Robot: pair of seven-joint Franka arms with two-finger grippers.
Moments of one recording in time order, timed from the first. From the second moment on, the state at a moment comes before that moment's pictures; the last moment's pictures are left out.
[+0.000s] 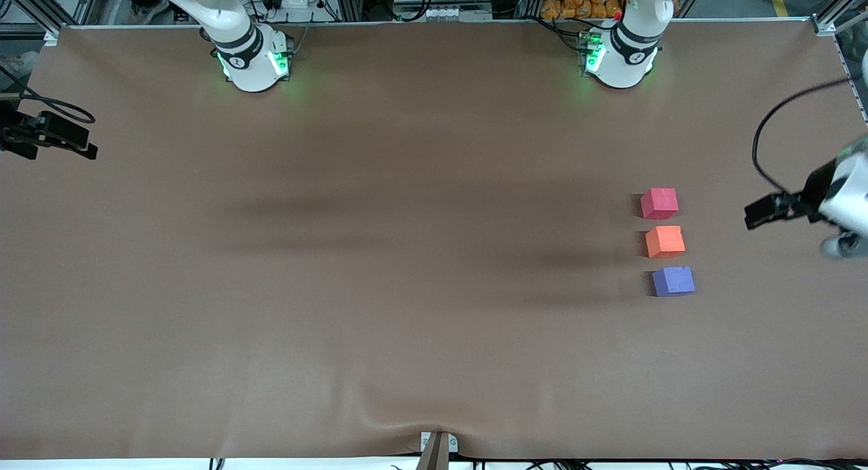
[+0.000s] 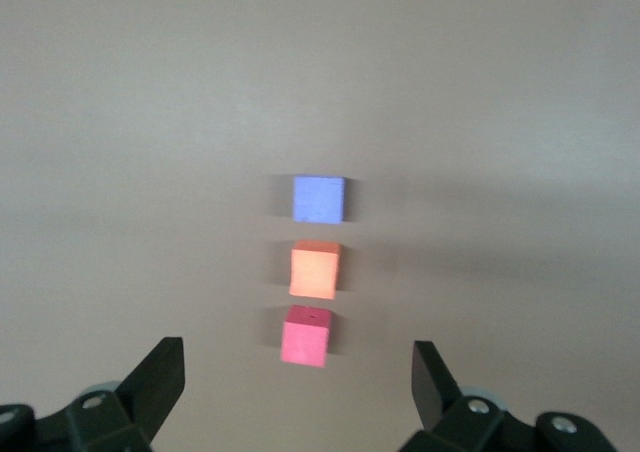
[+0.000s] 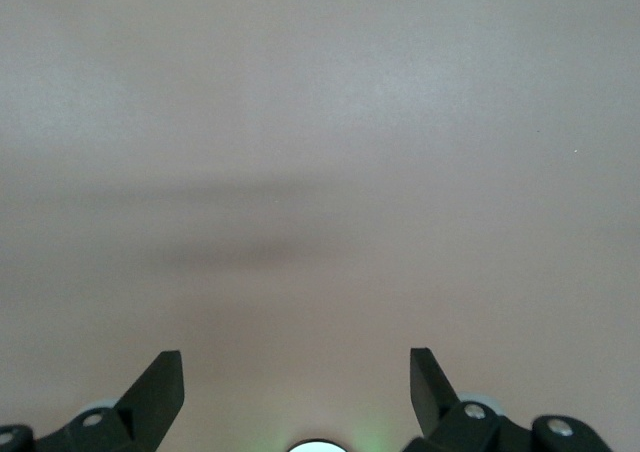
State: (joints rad) left arm 0.17 0.18 -0.24 -1.42 0.09 1.61 -0.15; right arm -0.06 0.03 -0.01 -1.48 0.02 1.42 -0.04
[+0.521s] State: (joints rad) left arm 0.03 0.07 -0.15 -1.48 0.00 1.57 -0.16; right arm -0.06 0.03 -0.01 -1.48 0.02 1.42 -0.04
